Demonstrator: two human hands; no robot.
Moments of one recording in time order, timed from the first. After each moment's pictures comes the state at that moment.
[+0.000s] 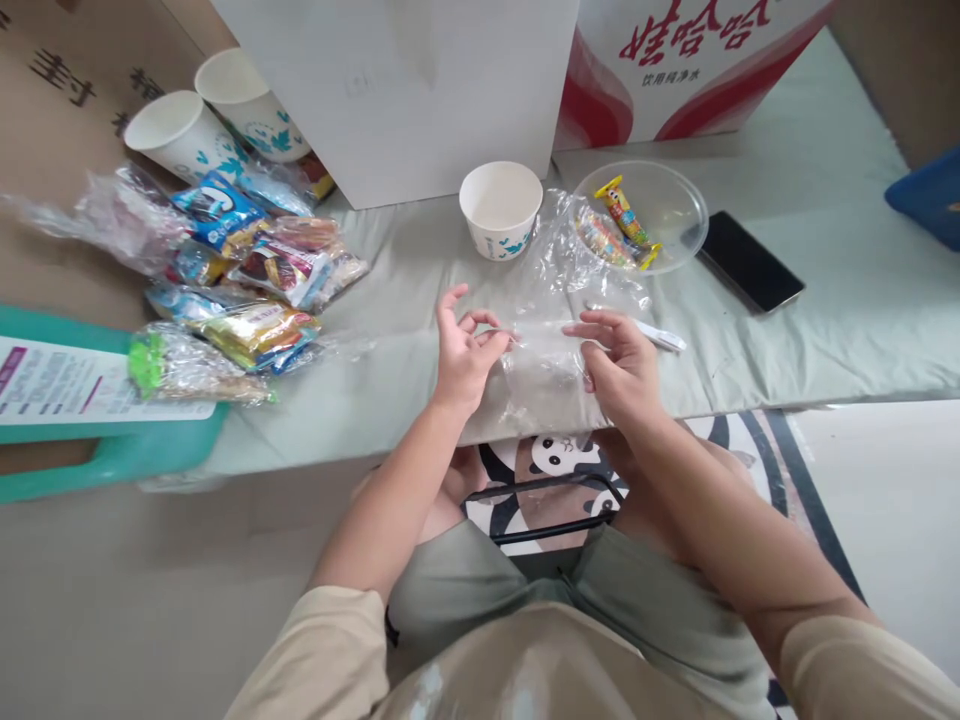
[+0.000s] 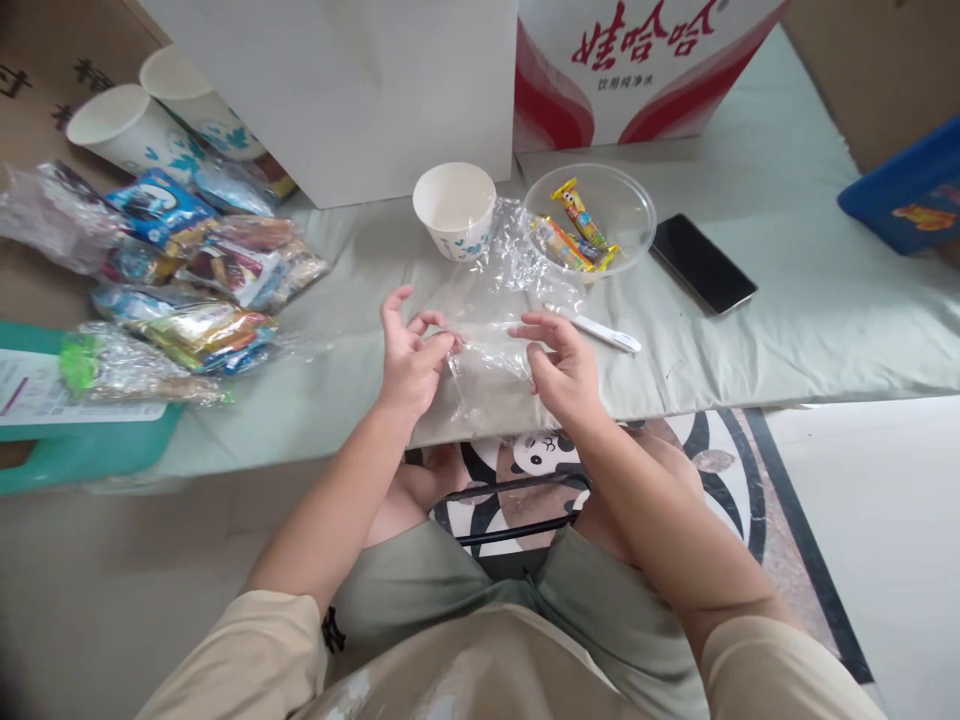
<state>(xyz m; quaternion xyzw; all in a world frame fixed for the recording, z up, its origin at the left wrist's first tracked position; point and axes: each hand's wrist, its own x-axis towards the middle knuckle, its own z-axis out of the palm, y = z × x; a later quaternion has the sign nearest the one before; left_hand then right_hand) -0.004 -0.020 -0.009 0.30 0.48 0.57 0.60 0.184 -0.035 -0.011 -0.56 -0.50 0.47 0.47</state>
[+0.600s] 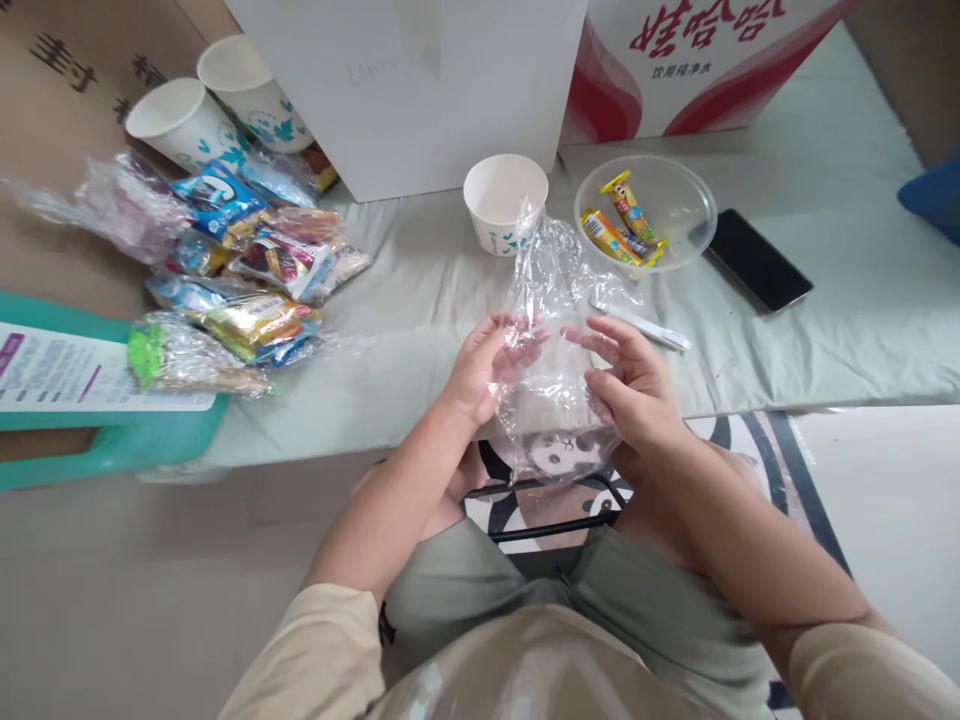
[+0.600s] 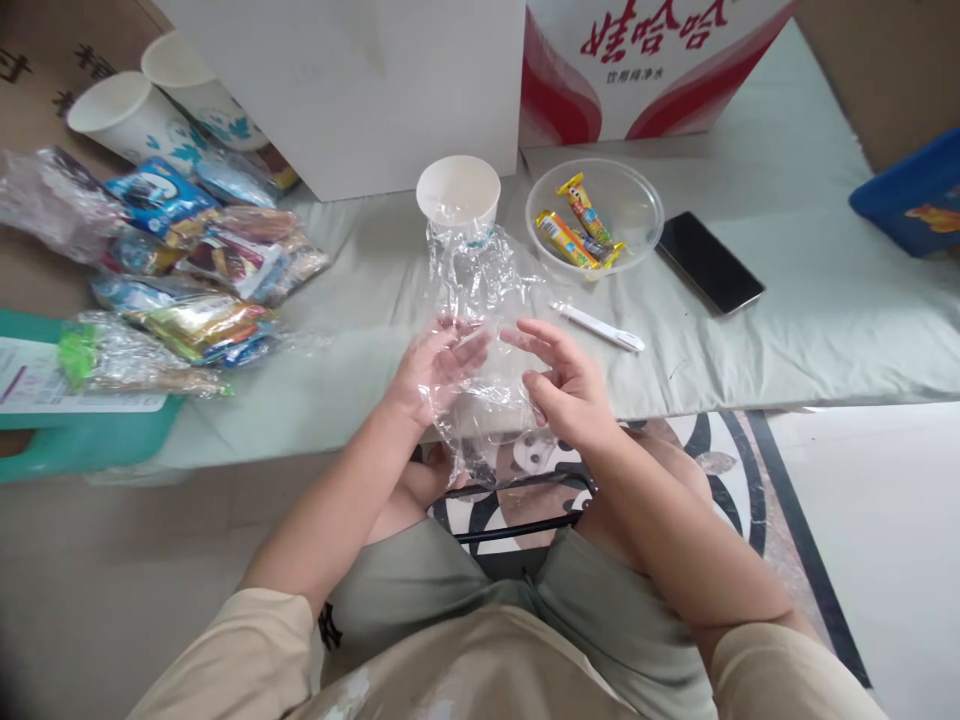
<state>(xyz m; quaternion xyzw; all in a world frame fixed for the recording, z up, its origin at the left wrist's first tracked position) 0.006 -0.030 -0.006 0.18 0.39 0.51 0.75 0.193 -0.061 0.006 -0.50 -0.50 0.57 0.42</state>
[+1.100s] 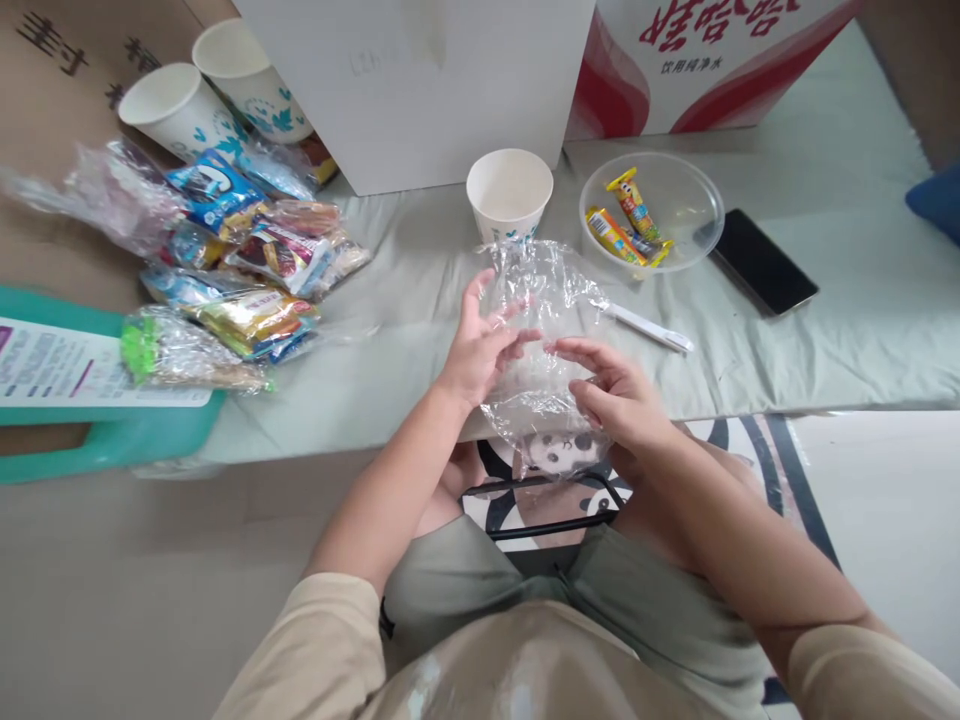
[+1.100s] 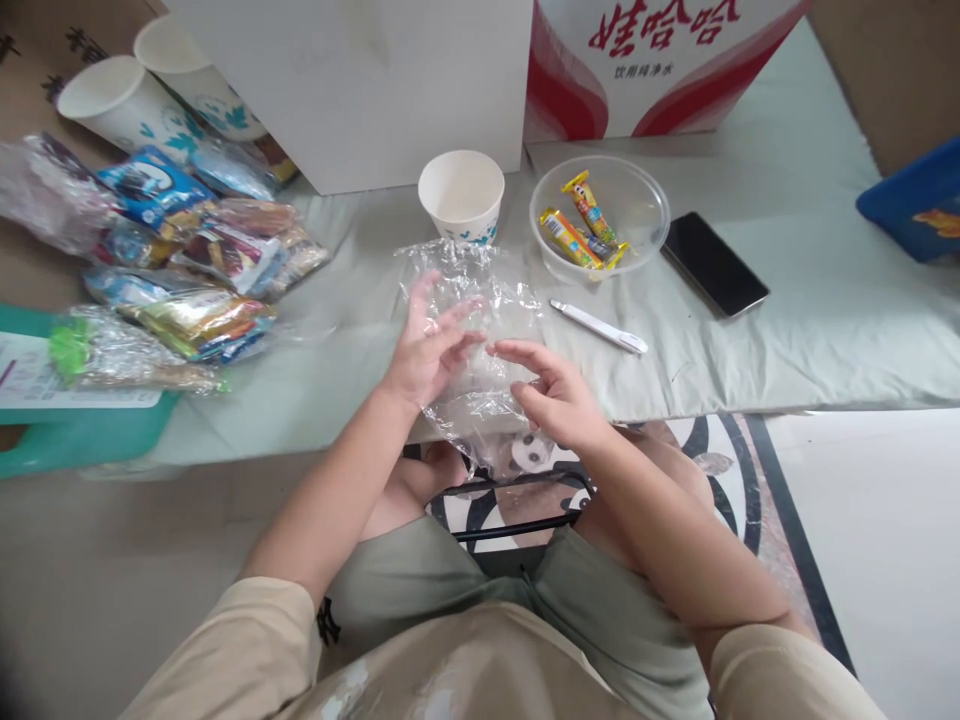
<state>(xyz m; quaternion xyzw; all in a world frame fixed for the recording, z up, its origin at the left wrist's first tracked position) -0.001 -0.014 -0.013 0.29 0.44 0.51 0.68 0.192 -0.056 -0.005 -0.47 -0.51 0.62 0.36</state>
